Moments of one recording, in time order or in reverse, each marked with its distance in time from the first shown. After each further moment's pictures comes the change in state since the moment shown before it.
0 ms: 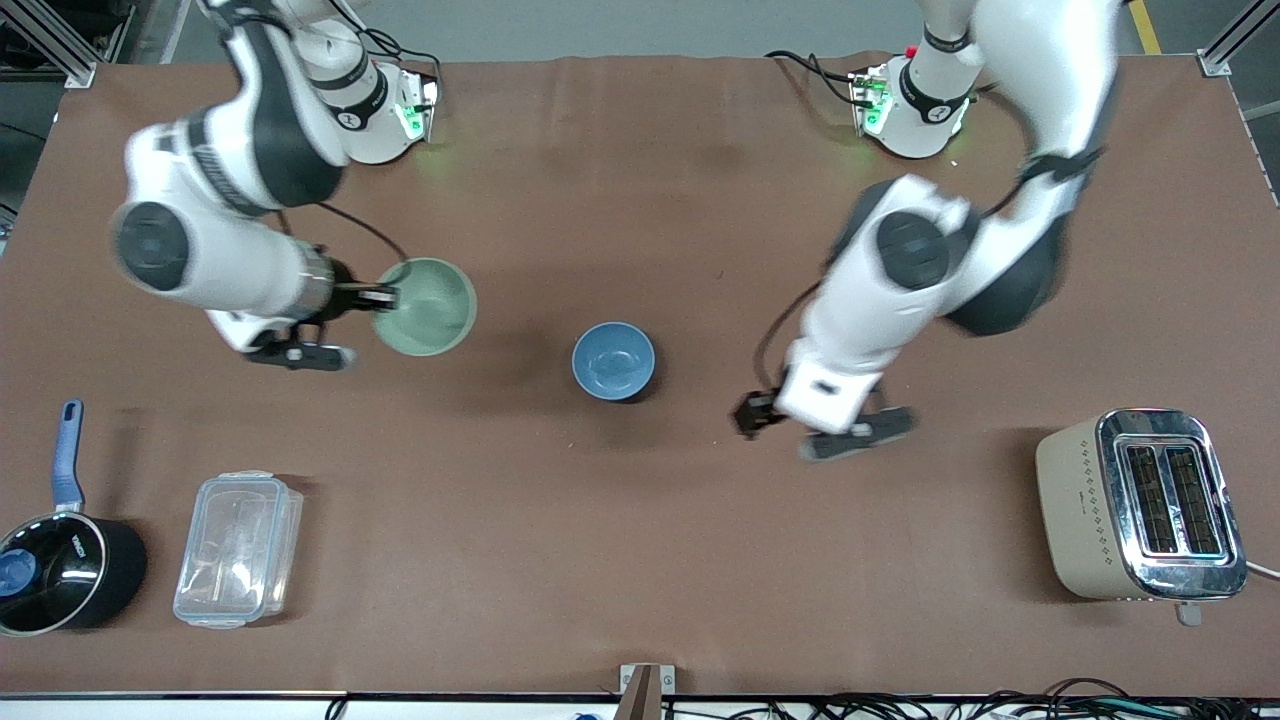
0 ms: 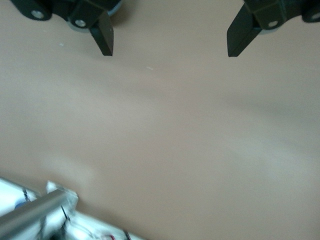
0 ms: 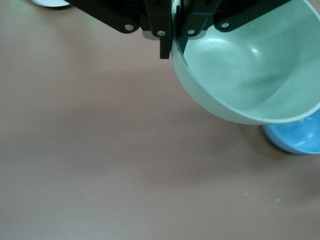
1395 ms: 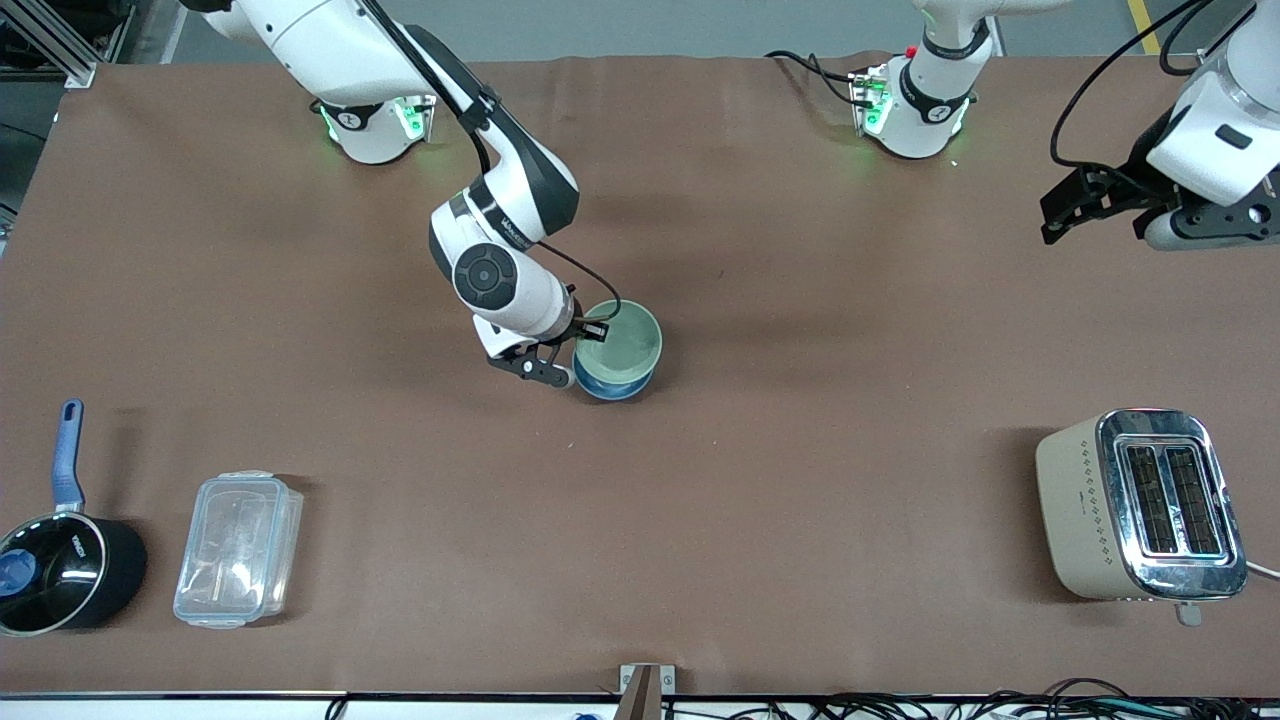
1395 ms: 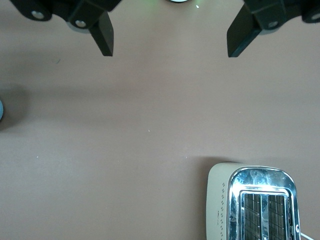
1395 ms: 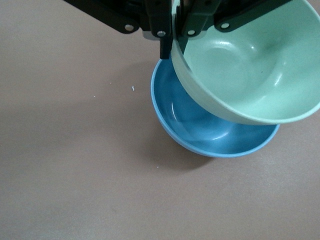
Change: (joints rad) left arm 0.163 -0.511 0.171 -0.203 -0.109 -0.503 0.621; right arm 0.107 0.327 0.216 0.048 -0.016 0.452 0.409
